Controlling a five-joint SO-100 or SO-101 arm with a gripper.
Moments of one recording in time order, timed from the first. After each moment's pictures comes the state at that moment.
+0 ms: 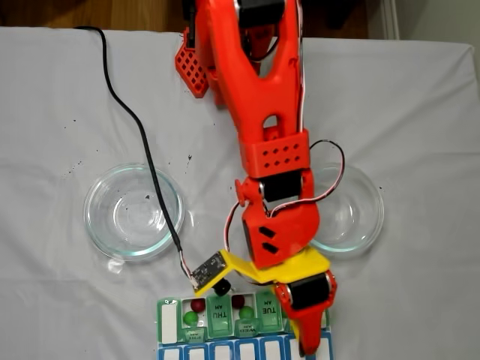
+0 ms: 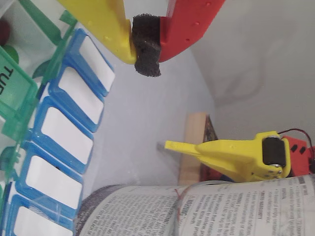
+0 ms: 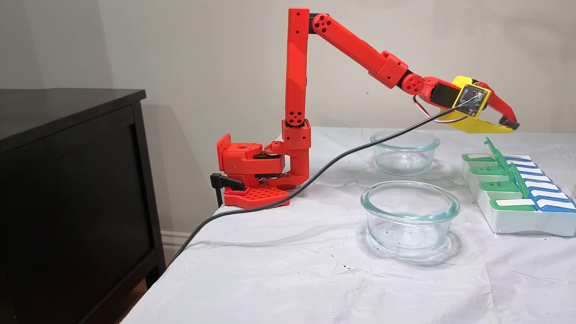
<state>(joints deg) -14.0 106.5 125.3 -13.1 -7.5</state>
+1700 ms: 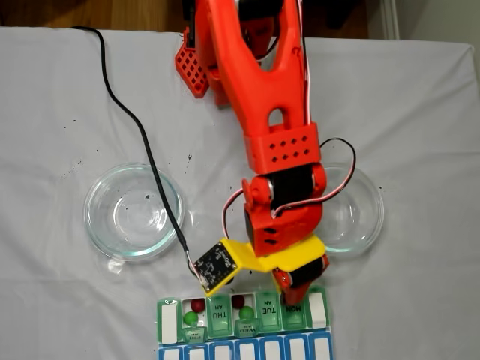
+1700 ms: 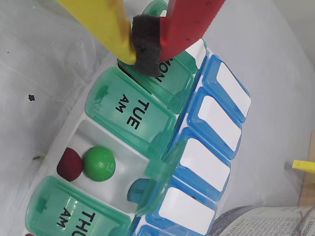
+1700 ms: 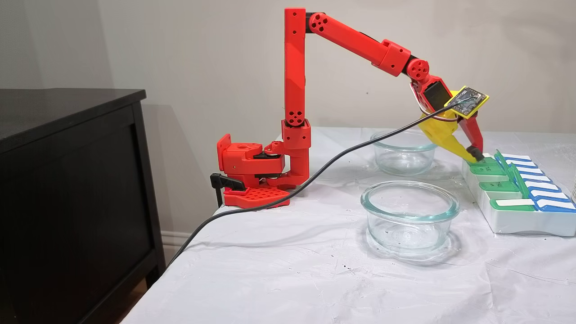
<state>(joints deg) -16.6 108.1 120.0 25.4 -18.1</state>
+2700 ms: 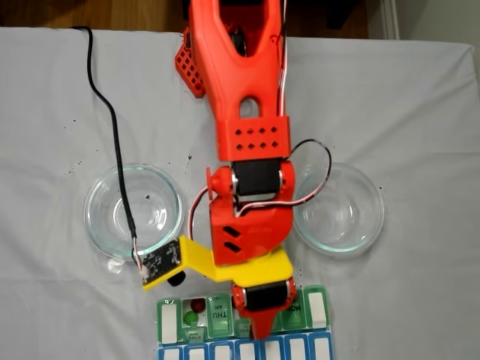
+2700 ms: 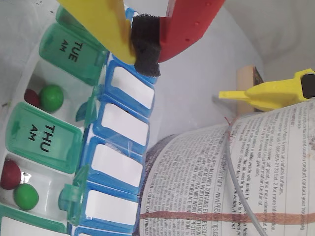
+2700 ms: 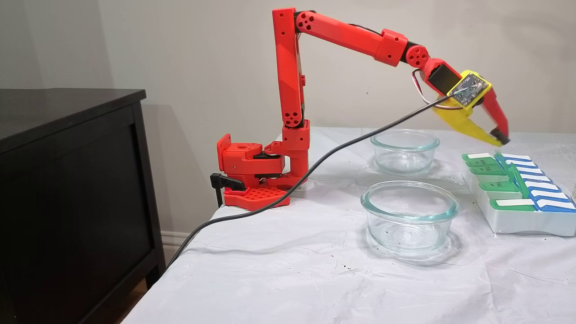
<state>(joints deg) -5.7 114.5 117.3 15.6 -8.3</state>
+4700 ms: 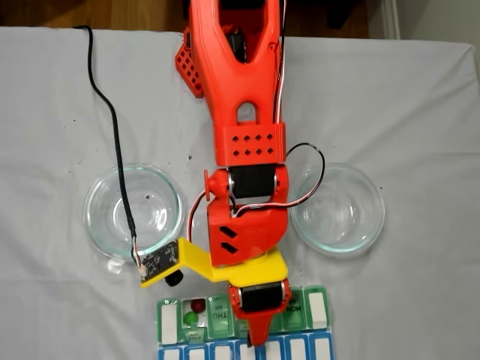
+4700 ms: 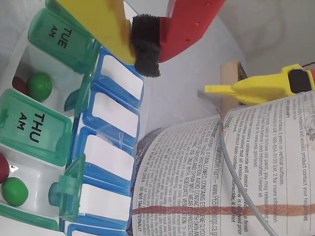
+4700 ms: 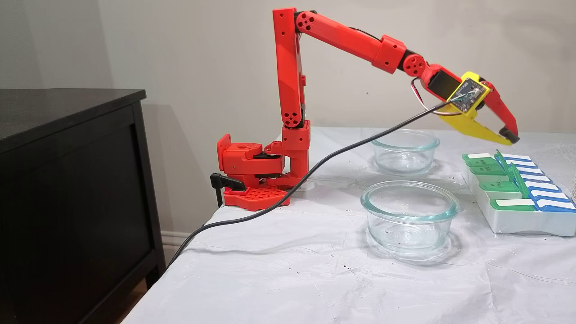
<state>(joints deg) -5.3 111.8 121.5 5.3 -6.9</state>
